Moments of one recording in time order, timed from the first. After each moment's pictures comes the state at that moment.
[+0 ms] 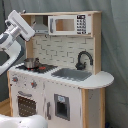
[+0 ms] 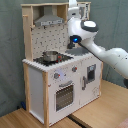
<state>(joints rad) -1.36 -1.47 0.95 -1.64 -0.55 2.51 0.50</state>
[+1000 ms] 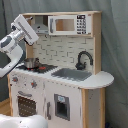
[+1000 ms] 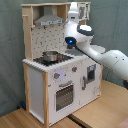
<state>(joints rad) -1.37 -1.47 1.02 -1.63 -0.50 2.35 0.66</state>
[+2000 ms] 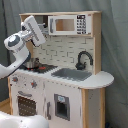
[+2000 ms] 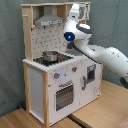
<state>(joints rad) -1.43 -1.43 1.06 -1.63 -0.34 2.32 0.68</state>
